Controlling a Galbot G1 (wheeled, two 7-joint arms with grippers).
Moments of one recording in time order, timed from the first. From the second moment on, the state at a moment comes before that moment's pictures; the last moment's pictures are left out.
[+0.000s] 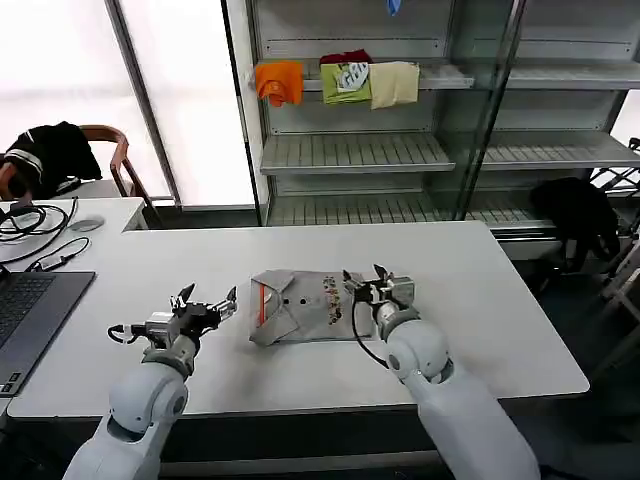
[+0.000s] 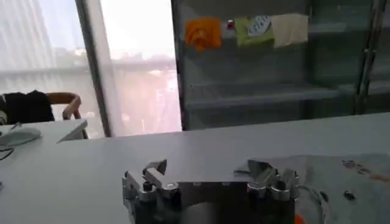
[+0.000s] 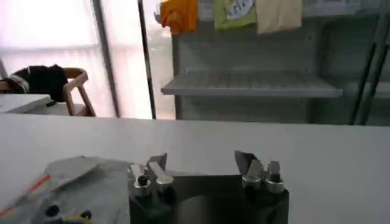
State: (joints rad) left arm 1.07 -1.15 -0.41 -1.95 -0.43 0.58 -0.23; right arm -0.72 1.28 0.03 1.73 0.56 -0.56 0.35
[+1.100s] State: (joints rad) left arm 1.12 -1.14 -0.43 -1.98 -0.43 0.58 -0.22; right arm -0.76 1.44 0.08 1.60 0.63 -0.58 0.45
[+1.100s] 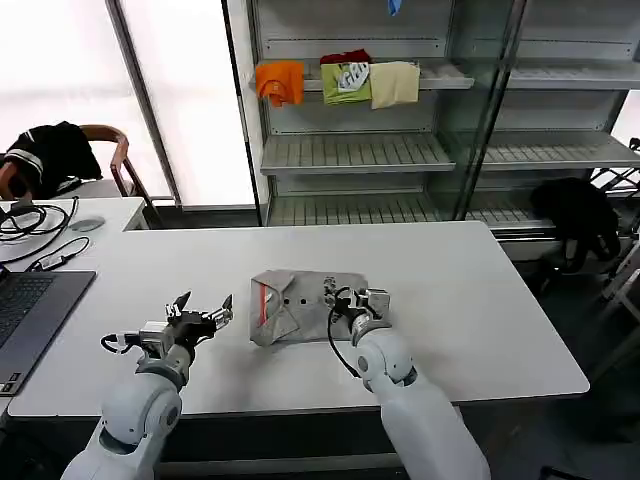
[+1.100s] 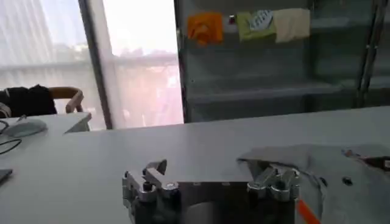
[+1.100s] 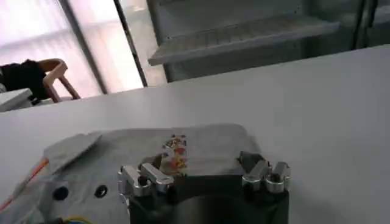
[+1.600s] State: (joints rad) left arm 1.12 -1.18 -0.45 -2.00 -0.43 0.57 -0.23; right arm -0.81 1.33 0.15 1.79 0.60 -0.57 0.45
